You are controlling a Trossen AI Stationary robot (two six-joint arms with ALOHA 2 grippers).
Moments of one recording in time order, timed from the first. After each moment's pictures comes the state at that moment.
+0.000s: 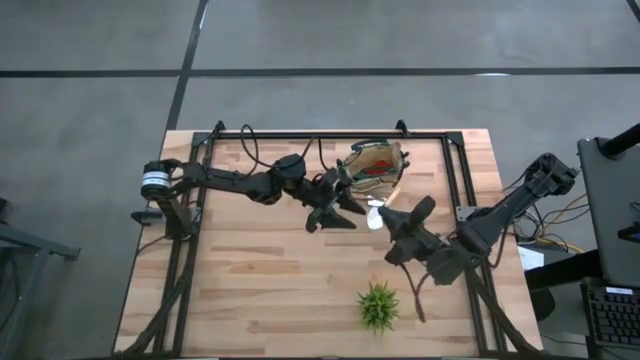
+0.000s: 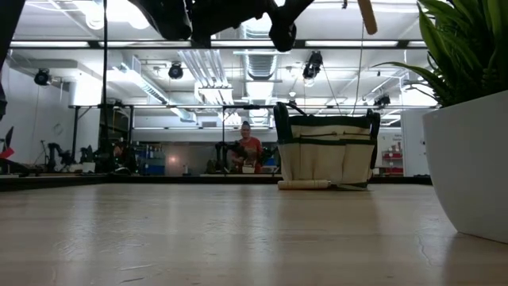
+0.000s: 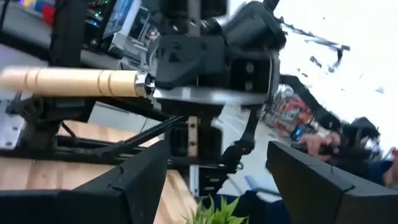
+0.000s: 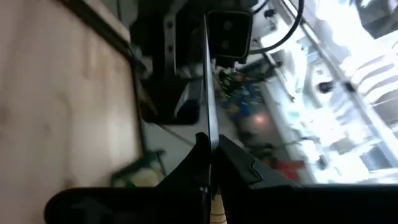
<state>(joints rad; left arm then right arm) 0.11 1.71 1.16 0.73 0.65 -0.54 0.63 1.29 0.98 -0.13 1.34 -0.61</state>
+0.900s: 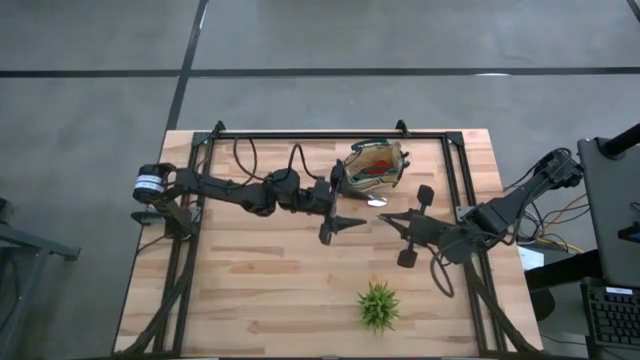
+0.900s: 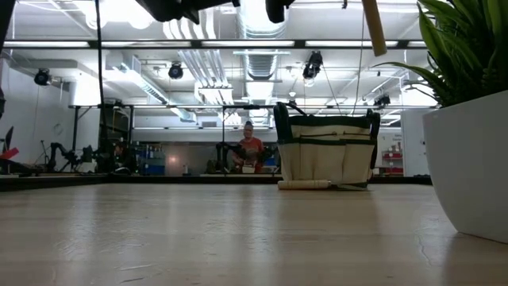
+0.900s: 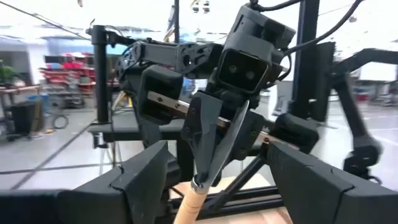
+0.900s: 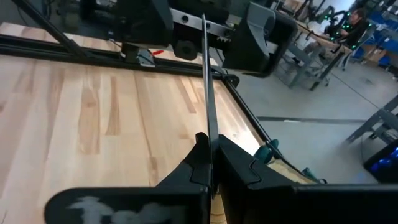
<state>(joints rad) -0.01 1.67 1.16 0.75 0.20 -0.03 0.58 1.11 0.98 -0.39 0.93 0.14</state>
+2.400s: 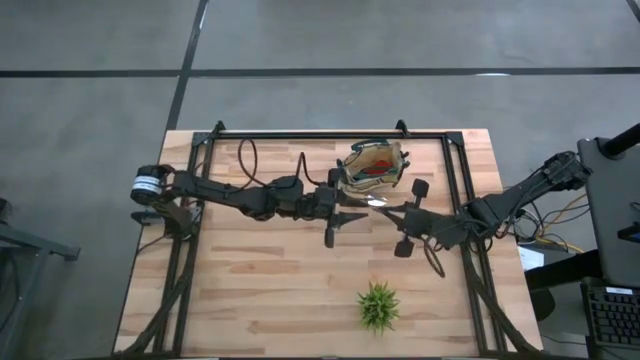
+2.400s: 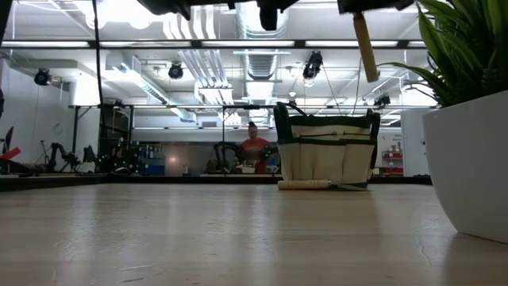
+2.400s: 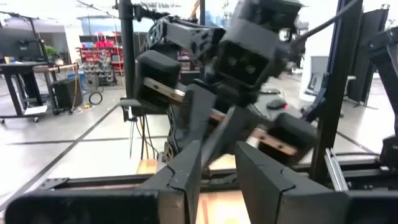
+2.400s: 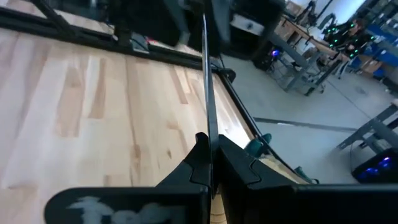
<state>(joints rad) -0.05 1.66 1.16 0.63 0.03 0.02 0.46 1.05 0.83 -0.25 0.83 -0.02</state>
